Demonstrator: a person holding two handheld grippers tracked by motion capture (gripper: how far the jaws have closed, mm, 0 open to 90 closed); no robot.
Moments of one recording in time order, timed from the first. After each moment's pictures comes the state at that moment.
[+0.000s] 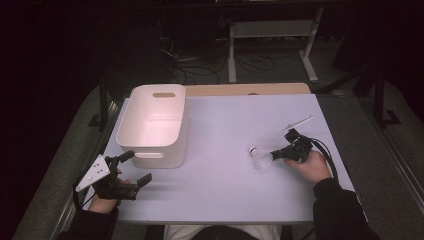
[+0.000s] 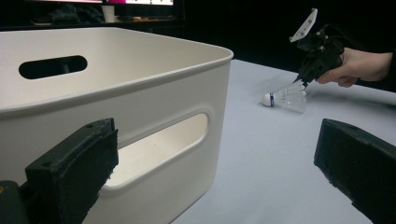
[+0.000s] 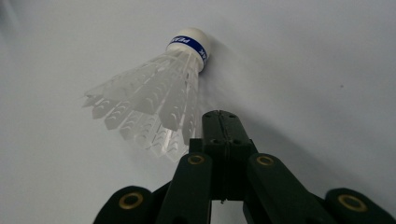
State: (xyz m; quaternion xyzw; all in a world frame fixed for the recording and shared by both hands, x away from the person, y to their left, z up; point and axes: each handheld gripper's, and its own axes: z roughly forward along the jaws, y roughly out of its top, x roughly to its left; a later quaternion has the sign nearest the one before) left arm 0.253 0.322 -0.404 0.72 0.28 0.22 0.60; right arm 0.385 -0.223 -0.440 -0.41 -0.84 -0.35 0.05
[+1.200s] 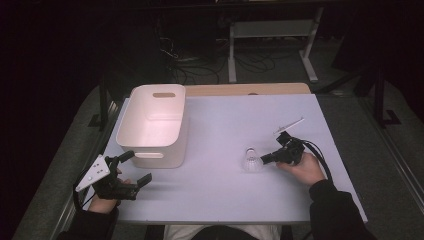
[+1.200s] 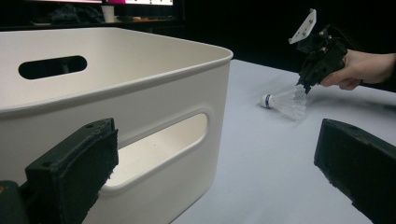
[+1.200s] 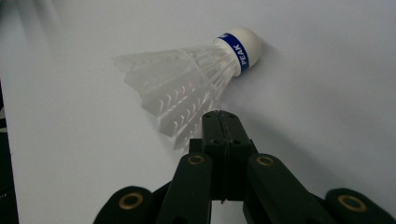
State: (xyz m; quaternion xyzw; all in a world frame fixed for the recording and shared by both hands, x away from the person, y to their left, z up) left arm 0.253 0.322 -0.404 0.71 0.28 0.22 0.60; right arm 0.378 -0.200 -0.439 -0.38 -0.85 -0.36 0.08
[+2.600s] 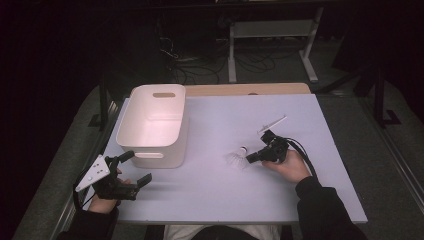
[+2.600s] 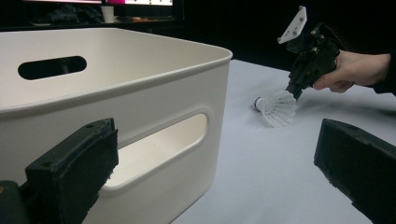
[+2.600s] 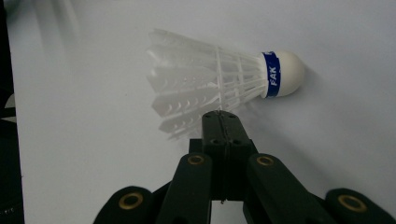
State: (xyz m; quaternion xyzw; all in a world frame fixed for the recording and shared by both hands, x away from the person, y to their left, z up) left arm 0.253 0.322 -0.404 0.72 0.28 0.22 0.60; right arm 0.385 -0.156 -0.435 -0.34 -0.86 -0.36 0.09
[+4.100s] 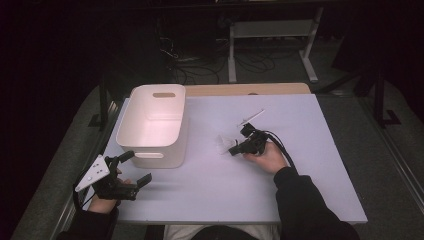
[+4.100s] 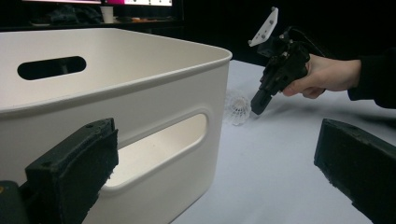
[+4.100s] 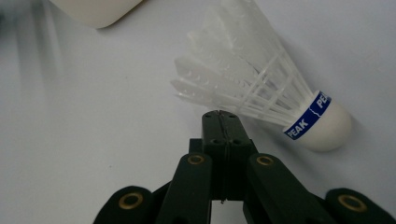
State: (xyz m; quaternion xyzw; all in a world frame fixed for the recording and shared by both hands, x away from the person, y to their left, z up) left arm 0.253 0.323 -0.404 0.71 0.28 0.22 0.60; right arm 0.416 -0.103 -0.439 -0.33 -0.87 -0.36 0.07
